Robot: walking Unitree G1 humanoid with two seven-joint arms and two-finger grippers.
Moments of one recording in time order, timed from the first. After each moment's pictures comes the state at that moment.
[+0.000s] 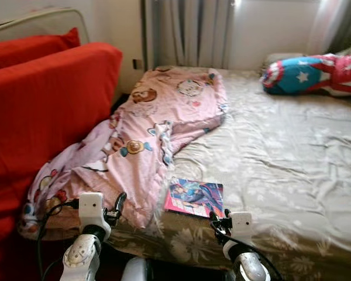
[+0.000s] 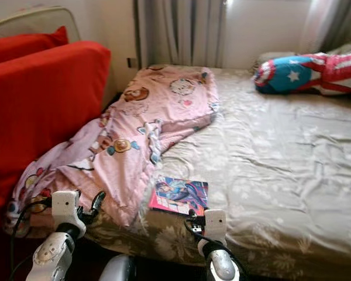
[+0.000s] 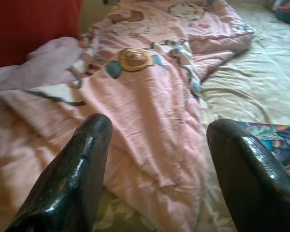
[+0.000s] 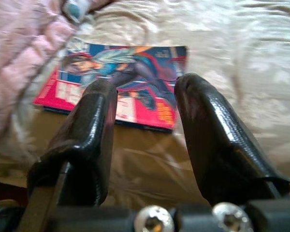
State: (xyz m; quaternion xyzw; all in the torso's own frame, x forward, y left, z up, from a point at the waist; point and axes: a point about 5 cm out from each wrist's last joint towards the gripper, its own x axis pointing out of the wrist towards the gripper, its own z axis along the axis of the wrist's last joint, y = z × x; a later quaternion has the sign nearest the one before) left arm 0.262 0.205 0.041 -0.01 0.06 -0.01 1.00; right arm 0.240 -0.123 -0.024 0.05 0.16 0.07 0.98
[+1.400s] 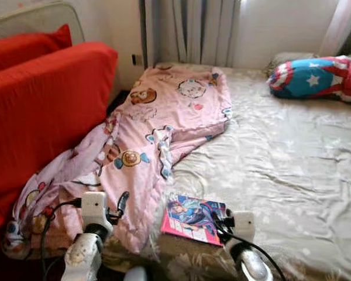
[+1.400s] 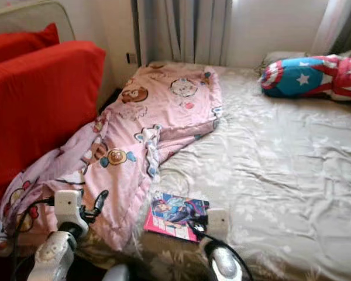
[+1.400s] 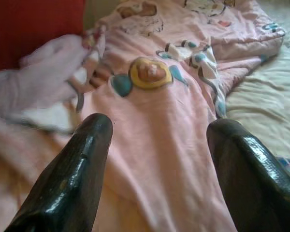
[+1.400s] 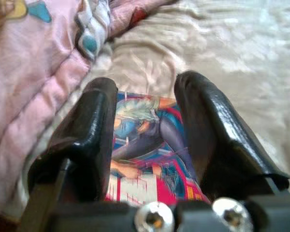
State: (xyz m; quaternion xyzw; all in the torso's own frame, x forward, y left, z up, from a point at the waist) left arm 0.262 0.218 0.042 -0.01 0.05 0.00 1.00; right arm 0.253 -0.101 -0.015 0.08 0.15 0.11 0.98
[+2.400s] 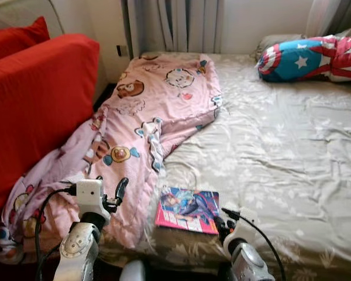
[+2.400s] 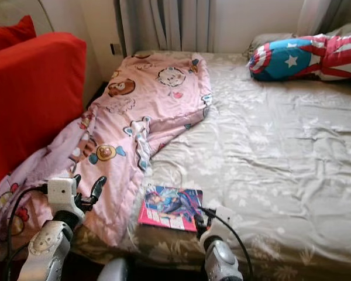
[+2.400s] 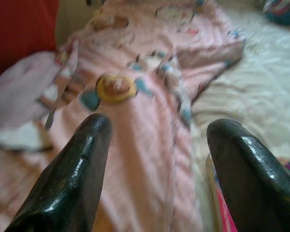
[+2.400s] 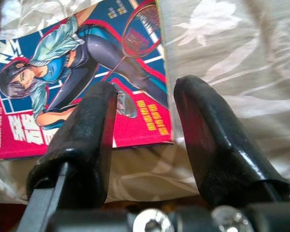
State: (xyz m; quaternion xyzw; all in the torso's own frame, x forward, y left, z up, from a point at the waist) left arm 0.254 0.204 0.078 0.00 0.01 -0.03 1.00; right arm 0.264 -0.119 -0.032 0.23 0.28 -0.01 0.93
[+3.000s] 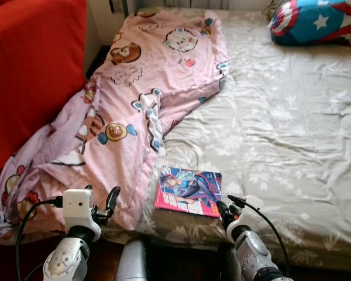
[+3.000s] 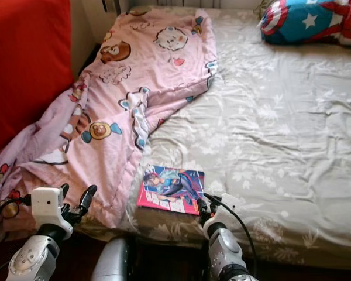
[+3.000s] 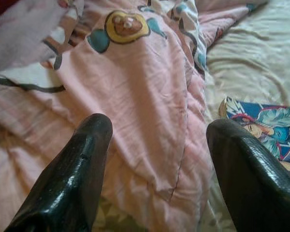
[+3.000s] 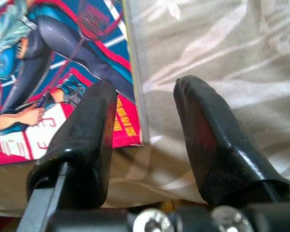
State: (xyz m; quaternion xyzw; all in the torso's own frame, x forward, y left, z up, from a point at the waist) left arm 0.225 0.207 0.097 0.01 0.03 -0.01 1.00; right arm 0.280 -0.133 -0.017 0.25 0.24 -0.01 0.94
